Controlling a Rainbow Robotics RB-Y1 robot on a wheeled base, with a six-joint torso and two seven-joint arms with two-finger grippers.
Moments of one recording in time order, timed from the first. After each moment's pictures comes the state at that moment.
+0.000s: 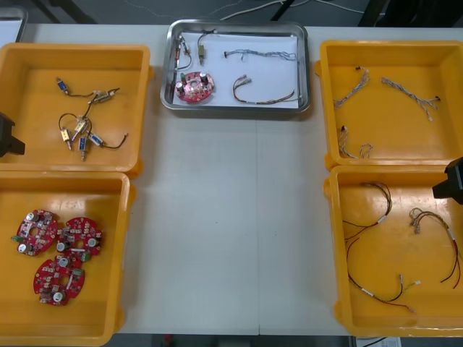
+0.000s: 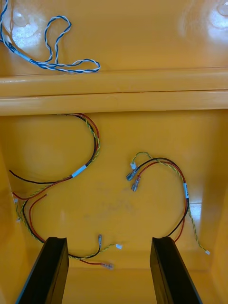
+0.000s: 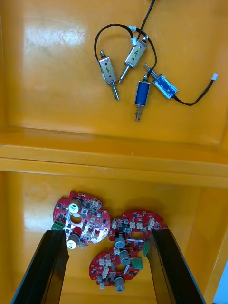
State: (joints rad) right arm -0.19 -0.93 -0.20 -2.15 -1.00 1.81 1.12; left arm -0.37 0.88 0.27 -2.04 0.89 1.91 -1.15
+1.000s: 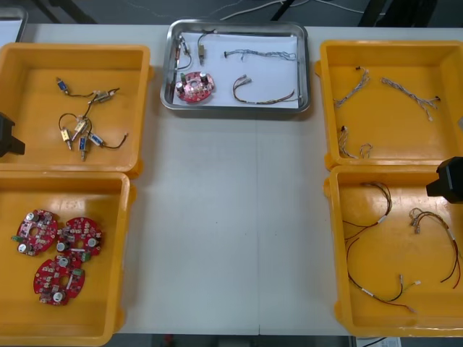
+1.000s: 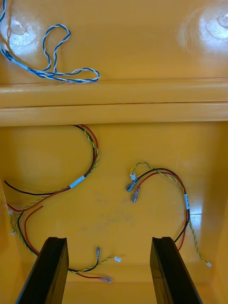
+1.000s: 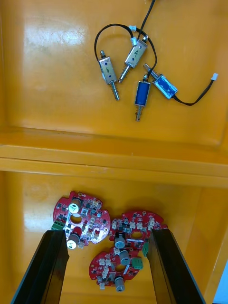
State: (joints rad) right arm -0.19 -0.92 -0.16 -2.15 -0.95 1.77 1.12; left arm -0.37 0.88 0.27 -2.04 0.89 1.91 -1.15
